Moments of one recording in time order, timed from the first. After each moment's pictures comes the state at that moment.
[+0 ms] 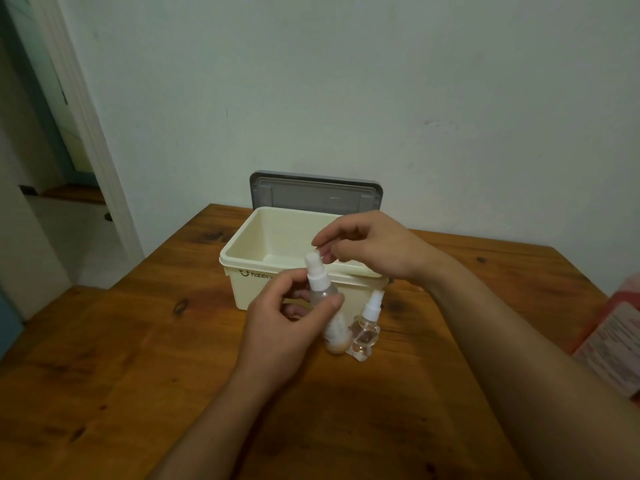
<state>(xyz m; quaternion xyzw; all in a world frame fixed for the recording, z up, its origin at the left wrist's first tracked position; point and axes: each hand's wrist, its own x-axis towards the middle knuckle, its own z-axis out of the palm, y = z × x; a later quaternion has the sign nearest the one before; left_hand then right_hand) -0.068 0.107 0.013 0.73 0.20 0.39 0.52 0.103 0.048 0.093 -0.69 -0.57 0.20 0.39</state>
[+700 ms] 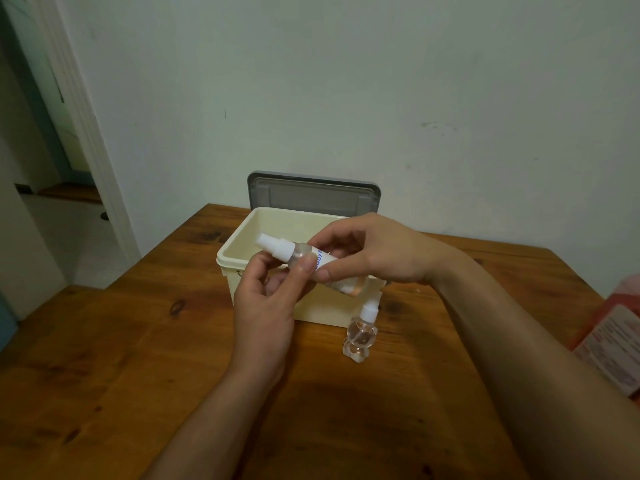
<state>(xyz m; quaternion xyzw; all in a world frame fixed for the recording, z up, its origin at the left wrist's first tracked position) -0.059 0.100 0.034 0.55 0.16 0.47 0.67 0.094 0.036 0.111 -0.68 -0.62 0.23 0.32</state>
